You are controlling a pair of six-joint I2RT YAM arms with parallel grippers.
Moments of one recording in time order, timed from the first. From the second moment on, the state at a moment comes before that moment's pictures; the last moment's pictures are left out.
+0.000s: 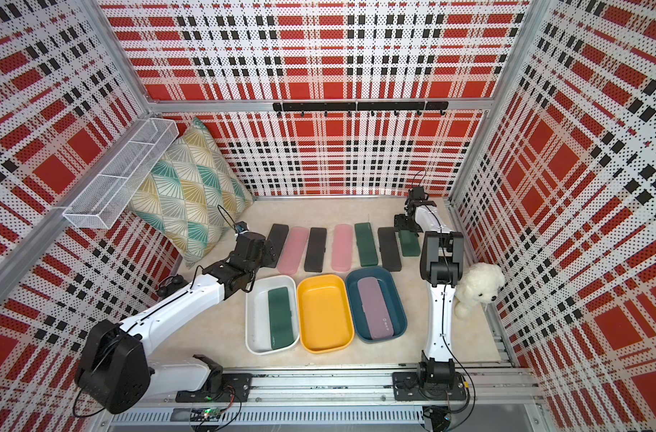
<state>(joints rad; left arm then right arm) -0.45 1.31 0.87 -0.28 -0.47 -0.60 -0.05 2.41 2.03 -0.72 0.03 0.01</state>
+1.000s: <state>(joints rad) -0.45 1.32 0.88 -0.28 -0.47 -0.60 -0.06 2.31 1.82 -0.59 0.05 0.04</state>
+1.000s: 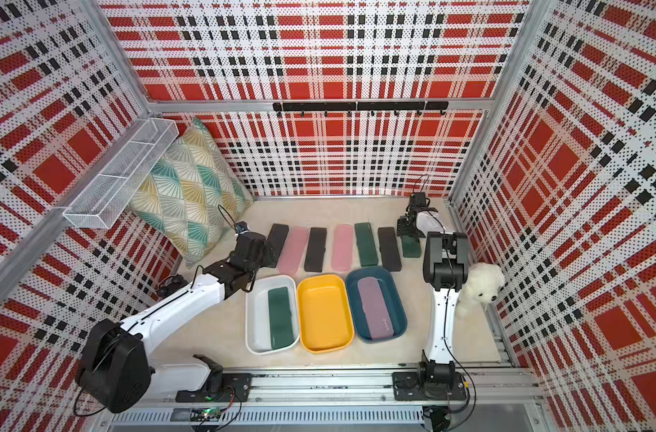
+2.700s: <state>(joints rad) -0.34 1.12 0.74 -0.21 -0.32 -0.60 0.45 1.58 1.33 -0.70 0.25 0.22</state>
